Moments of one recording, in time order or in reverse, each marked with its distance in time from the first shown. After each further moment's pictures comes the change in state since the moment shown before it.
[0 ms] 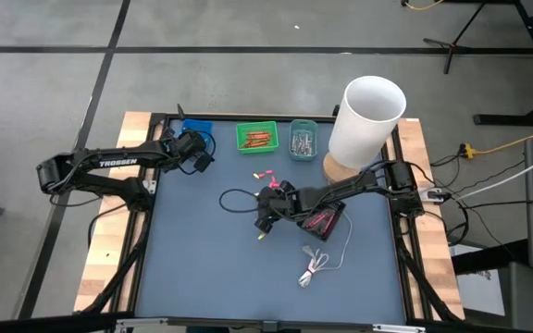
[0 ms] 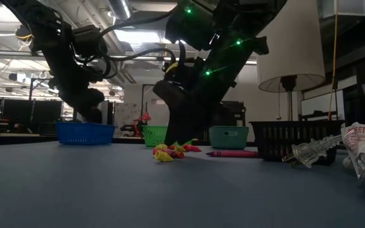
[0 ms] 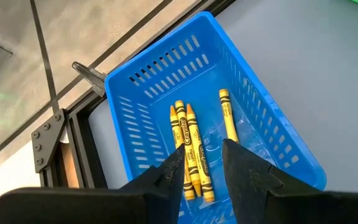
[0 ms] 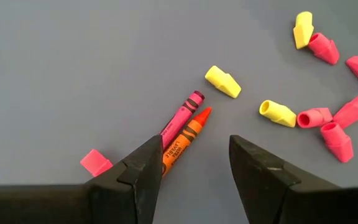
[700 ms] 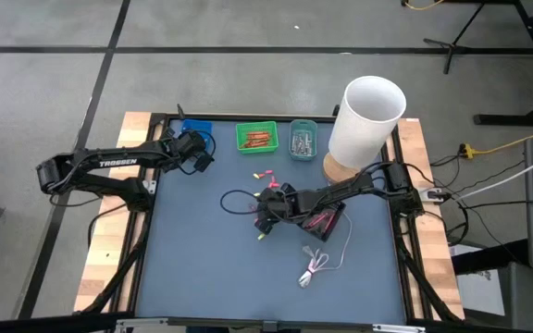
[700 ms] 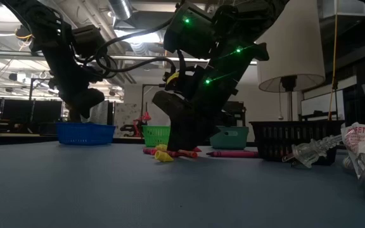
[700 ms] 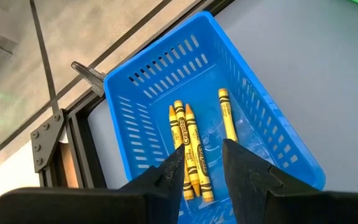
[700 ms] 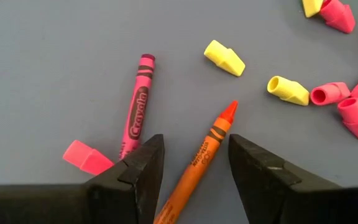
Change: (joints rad) left arm 0.000 0.000 0.000 0.001 0.000 0.000; right arm 0.001 0.040 0.002 -0.013 -0.005 0.065
